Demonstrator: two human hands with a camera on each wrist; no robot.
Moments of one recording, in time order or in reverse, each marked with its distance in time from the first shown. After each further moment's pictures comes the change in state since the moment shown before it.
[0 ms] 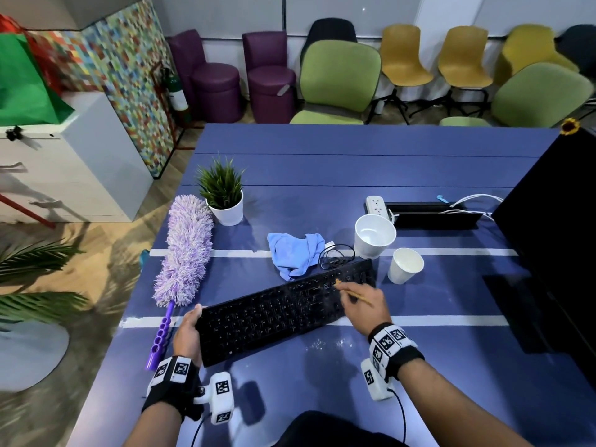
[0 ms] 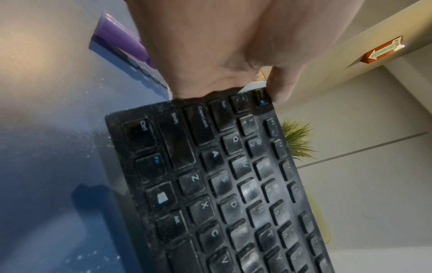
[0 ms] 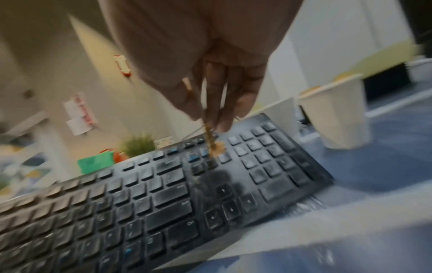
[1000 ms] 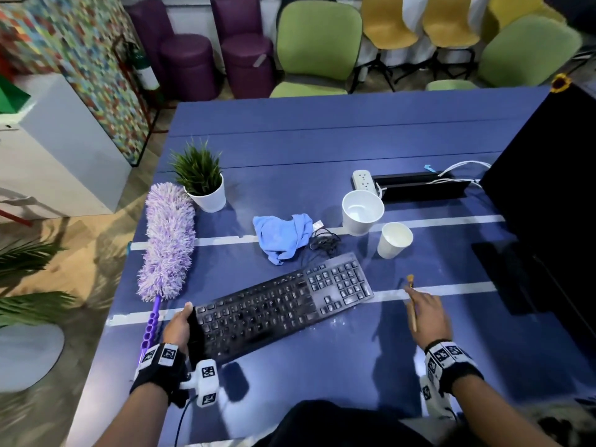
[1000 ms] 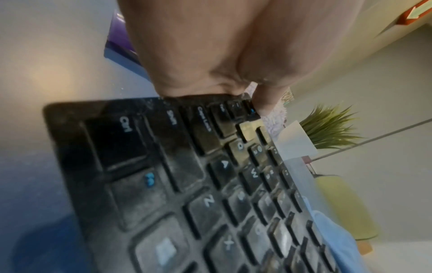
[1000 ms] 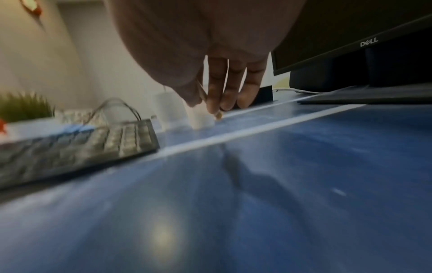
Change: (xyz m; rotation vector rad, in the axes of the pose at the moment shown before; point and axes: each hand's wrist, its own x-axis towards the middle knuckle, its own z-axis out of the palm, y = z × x) left_hand 0.040 -0.016 -0.018 0.455 0.150 -0.162; right_hand -0.065 0.123 -0.071 -0.382 0.012 0.222
